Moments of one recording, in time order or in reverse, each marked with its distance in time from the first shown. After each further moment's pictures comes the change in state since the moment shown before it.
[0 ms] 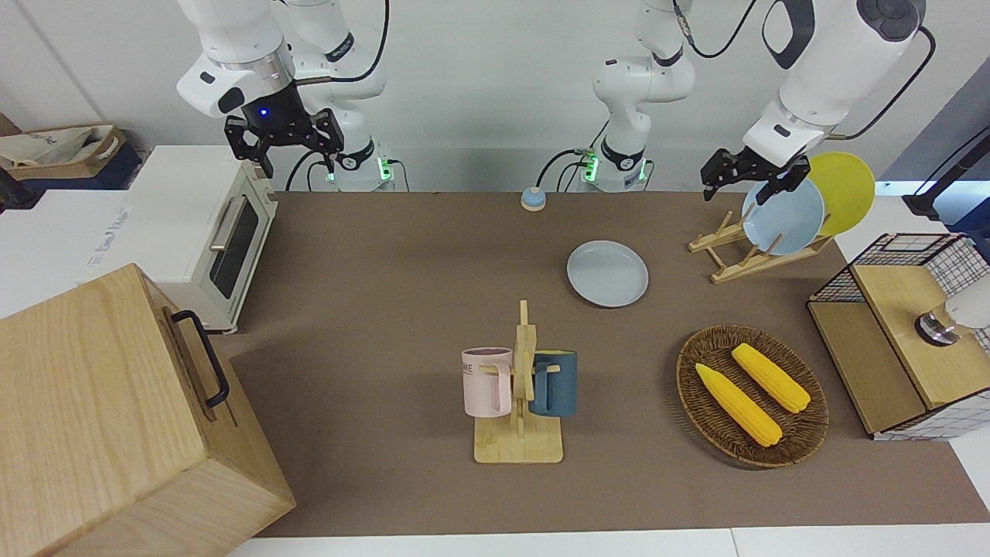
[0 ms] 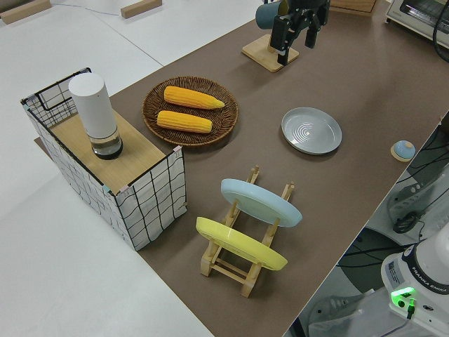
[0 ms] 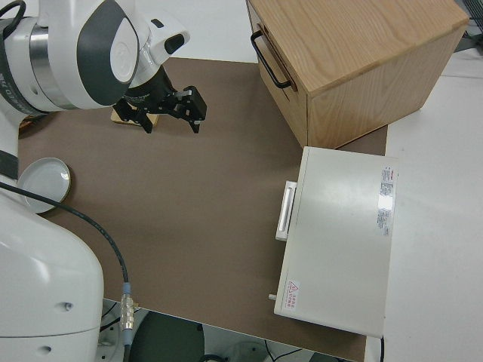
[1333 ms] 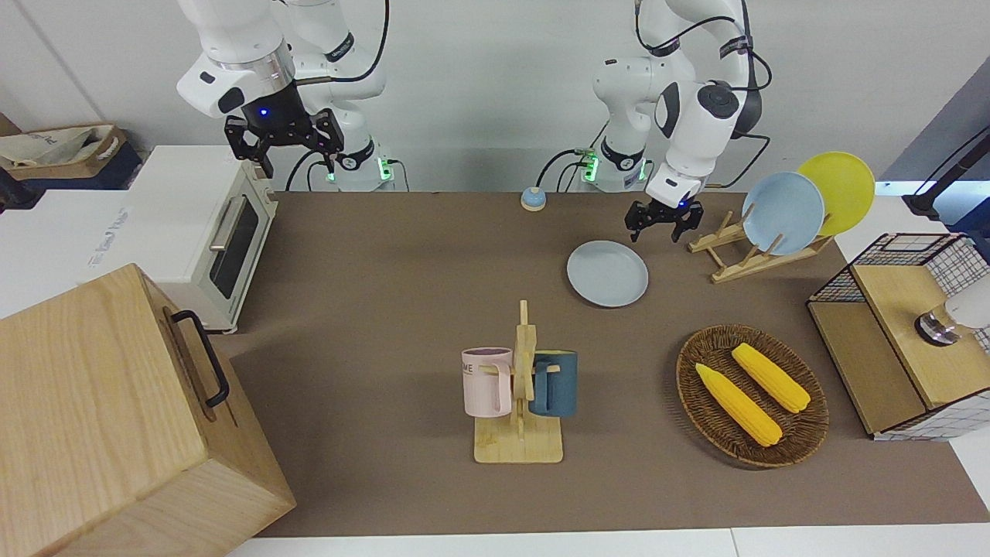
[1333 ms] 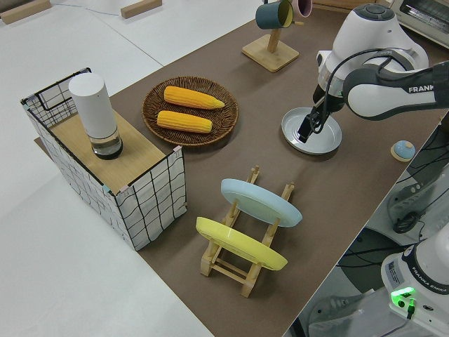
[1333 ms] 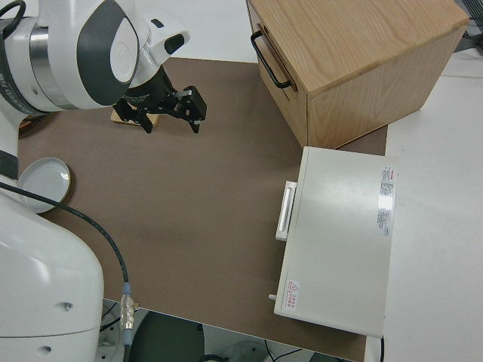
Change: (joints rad) left arm -0.021 -0.290 -0.094 -0.898 -0.045 0.787 -0.163; right arm 0.000 0.000 0.000 0.000 0.000 0.000 0.000
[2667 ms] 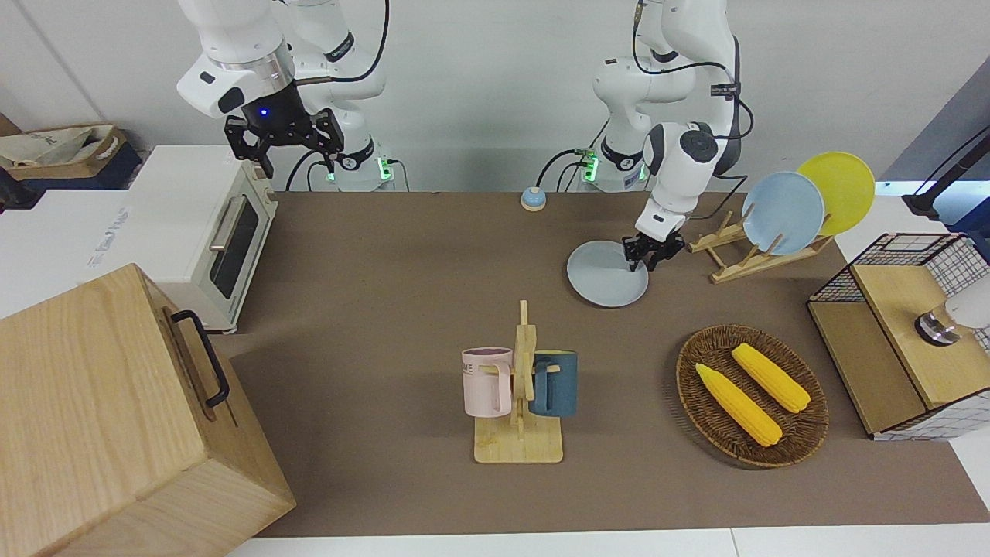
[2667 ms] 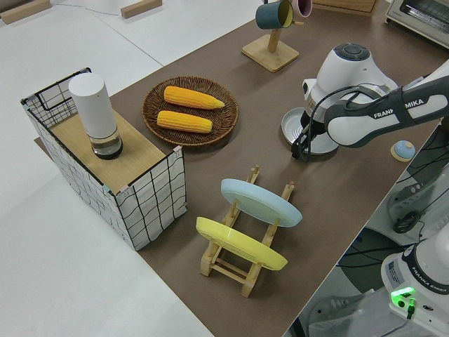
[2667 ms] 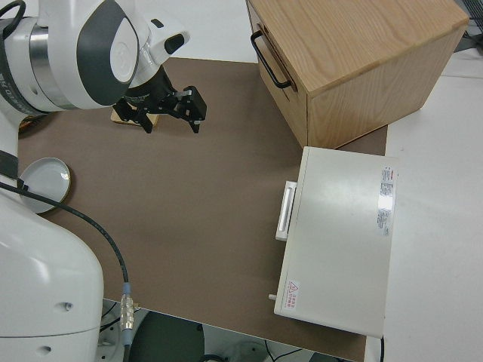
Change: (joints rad) left arm -0.012 0.192 0.001 -0.050 0.000 0.242 -0.047; right arm 0.000 0.000 0.000 0.000 0.000 0.000 0.000
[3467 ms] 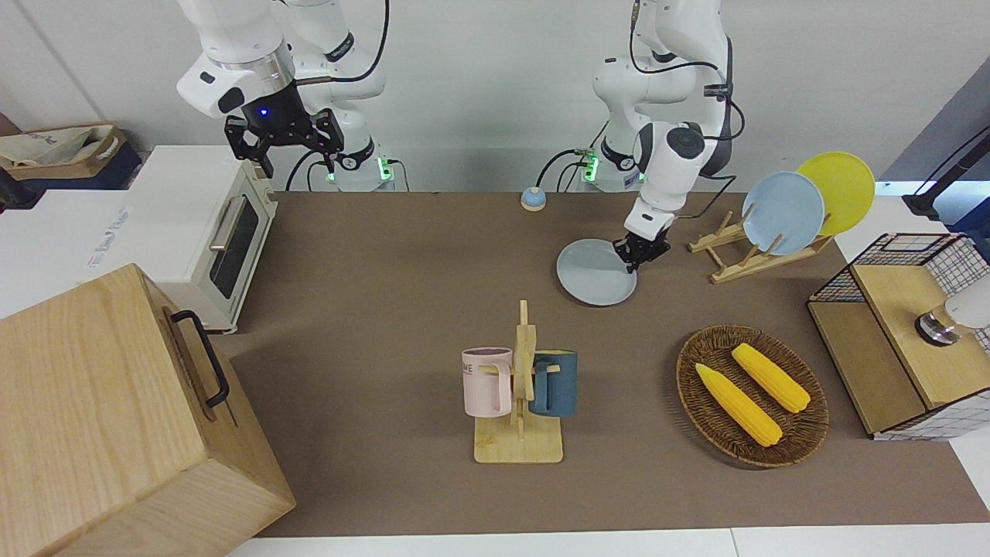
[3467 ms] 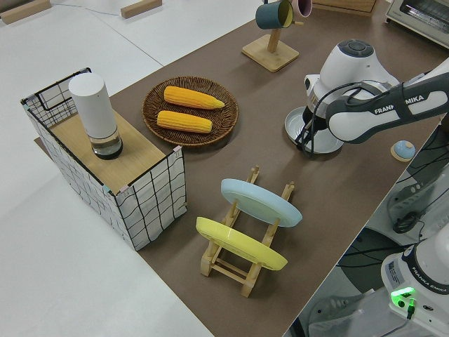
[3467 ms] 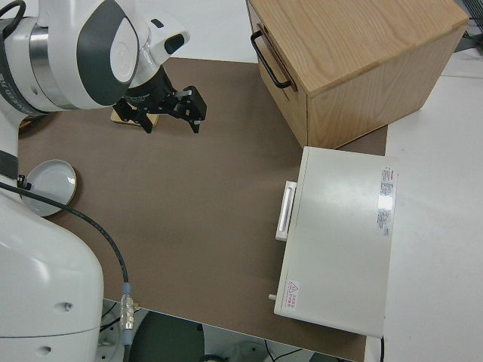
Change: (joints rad) left arm -0.098 0.007 0.001 0.007 -0.001 0.044 -0.130; right arm 0.000 0.000 0.000 0.000 0.000 0.000 0.000
